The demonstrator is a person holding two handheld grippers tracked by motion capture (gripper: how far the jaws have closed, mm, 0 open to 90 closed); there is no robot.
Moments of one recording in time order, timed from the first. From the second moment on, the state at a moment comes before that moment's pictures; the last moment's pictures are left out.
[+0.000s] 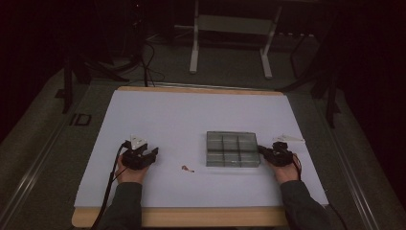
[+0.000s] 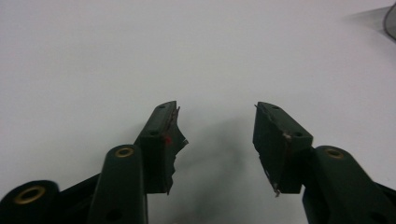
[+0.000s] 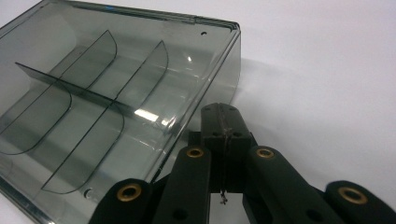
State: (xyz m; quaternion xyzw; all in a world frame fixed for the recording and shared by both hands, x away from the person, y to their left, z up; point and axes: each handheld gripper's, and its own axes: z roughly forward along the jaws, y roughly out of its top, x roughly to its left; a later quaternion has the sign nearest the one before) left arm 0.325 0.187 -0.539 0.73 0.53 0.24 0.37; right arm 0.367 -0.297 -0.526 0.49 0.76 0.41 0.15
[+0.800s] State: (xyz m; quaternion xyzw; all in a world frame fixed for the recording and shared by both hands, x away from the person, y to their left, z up) left arm 0.312 0.164 -0.532 0.75 0.47 0.19 0.42; right arm 0.370 -0.273 -0.528 0.46 0.77 0.42 0.14
